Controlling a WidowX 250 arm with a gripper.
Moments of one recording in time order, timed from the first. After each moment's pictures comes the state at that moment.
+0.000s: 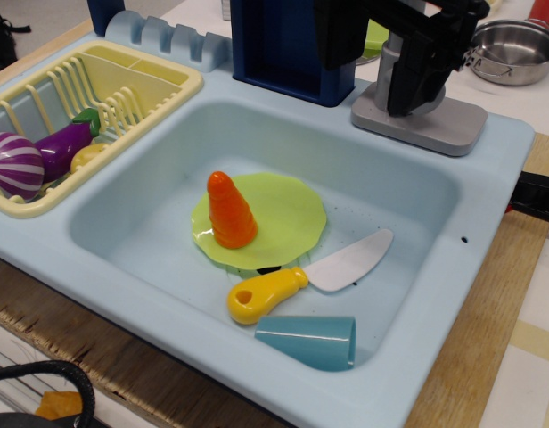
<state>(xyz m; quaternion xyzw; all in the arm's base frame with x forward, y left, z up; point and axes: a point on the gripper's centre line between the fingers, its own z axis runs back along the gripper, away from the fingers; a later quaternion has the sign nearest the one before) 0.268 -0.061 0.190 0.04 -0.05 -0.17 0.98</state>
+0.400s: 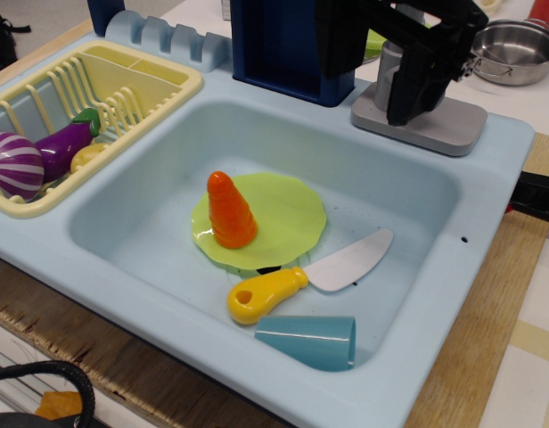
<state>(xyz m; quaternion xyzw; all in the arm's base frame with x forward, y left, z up) 0.277 -0.063 0.184 0.05 -0.06 -0.19 0.98</state>
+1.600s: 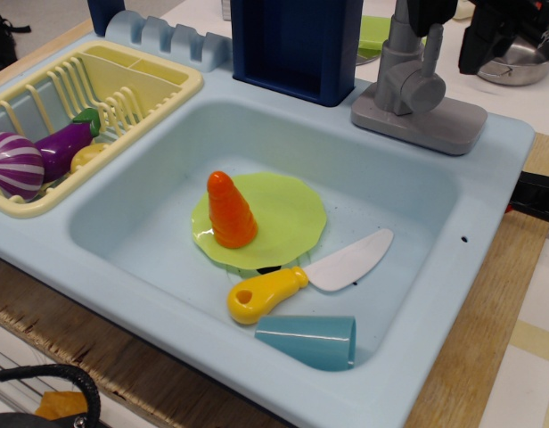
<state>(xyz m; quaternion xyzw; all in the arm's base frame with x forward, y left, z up) 0.319 -0.088 0.196 0.05 -0.19 -0.20 0.96</state>
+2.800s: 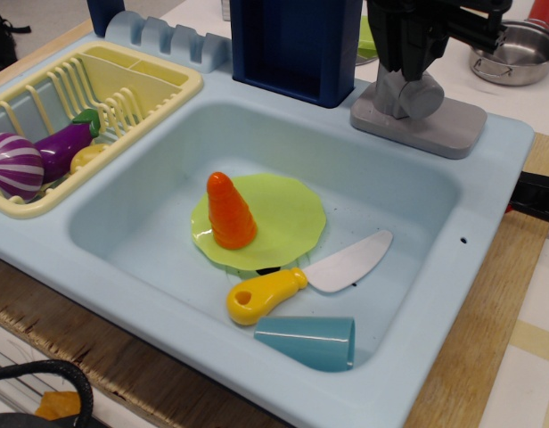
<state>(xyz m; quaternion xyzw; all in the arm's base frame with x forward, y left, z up) 0.290 -0.066 0.174 -0.01 -0.16 -0.09 0.98</state>
